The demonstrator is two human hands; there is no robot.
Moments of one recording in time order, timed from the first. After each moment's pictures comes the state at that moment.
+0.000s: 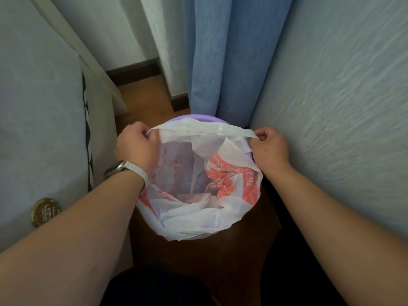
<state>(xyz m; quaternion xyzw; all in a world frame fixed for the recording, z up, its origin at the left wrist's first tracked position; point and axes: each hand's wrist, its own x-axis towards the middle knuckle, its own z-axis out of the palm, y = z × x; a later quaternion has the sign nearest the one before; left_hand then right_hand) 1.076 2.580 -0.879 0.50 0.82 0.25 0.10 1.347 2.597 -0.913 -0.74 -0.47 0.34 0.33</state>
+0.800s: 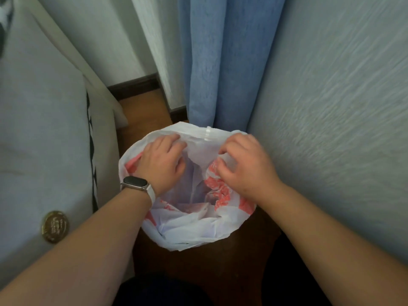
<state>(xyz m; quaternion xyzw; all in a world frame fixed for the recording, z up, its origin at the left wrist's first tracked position) 1.091 2.569 -0.885 0.80 0.59 0.11 0.02 1.318 2.561 -0.857 -0.51 -0.80 0.12 0.30</state>
